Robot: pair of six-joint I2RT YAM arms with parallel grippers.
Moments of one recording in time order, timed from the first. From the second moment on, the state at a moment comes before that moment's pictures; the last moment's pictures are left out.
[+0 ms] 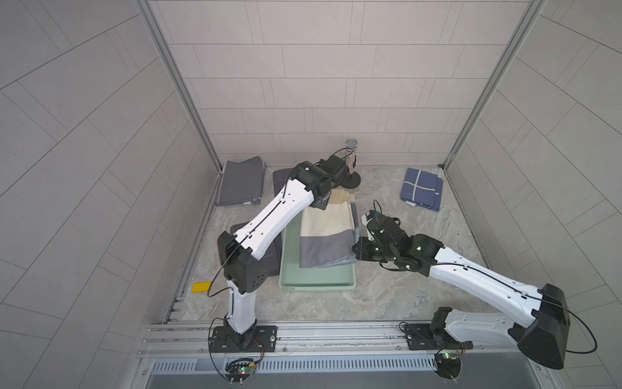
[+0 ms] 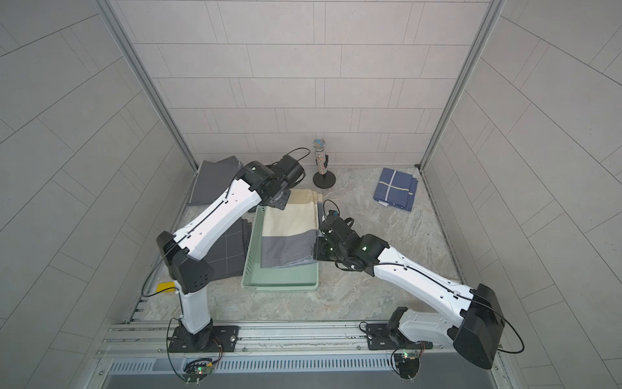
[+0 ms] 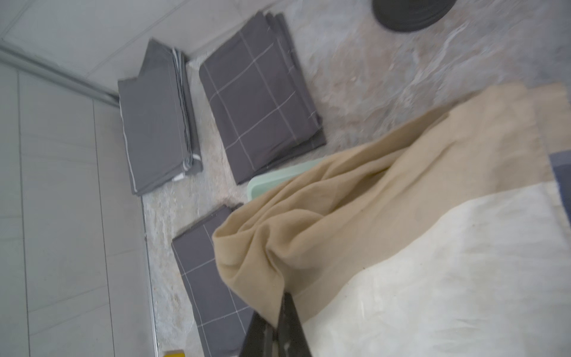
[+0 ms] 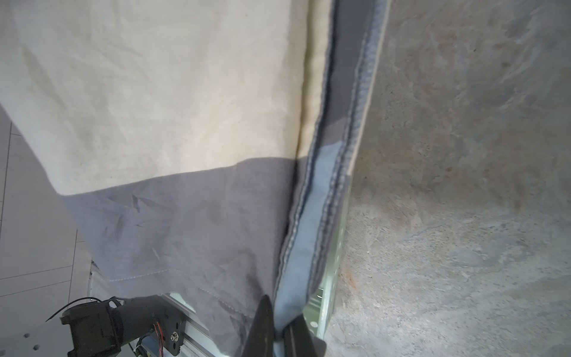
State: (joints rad) left arm -0.67 1.81 1.94 -1.36 -0.49 -0.35; right arm 0.81 1.22 0.97 -0.60 -0.02 0.84
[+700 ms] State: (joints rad) left arm -0.52 1.76 1.34 -0.73 -0.23 -0.29; right arm 0.90 1.49 0.90 -0.38 -0.05 0.88
